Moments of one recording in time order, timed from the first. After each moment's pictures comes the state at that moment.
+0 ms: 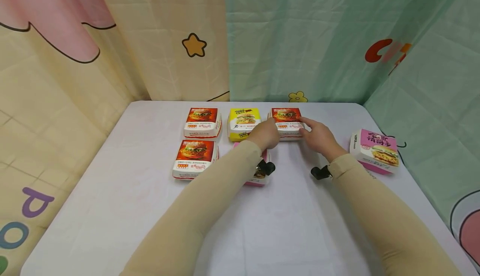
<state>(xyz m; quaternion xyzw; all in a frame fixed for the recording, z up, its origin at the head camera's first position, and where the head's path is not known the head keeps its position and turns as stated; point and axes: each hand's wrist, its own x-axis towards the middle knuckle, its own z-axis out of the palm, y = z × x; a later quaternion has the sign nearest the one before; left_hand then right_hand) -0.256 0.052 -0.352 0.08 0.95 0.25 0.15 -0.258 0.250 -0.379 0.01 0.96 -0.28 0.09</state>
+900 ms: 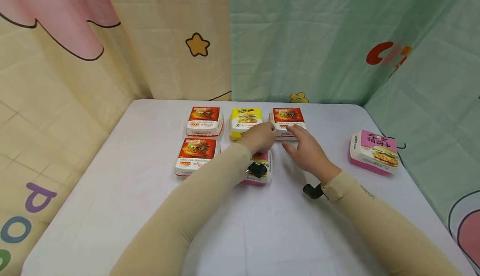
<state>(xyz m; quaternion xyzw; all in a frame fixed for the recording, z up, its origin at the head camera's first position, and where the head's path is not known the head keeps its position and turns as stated) -0.244 0.025 -0.346 0.10 0.93 0.28 0.20 -0.197 0.201 -0.372 -0.10 0.96 -0.28 0.01</state>
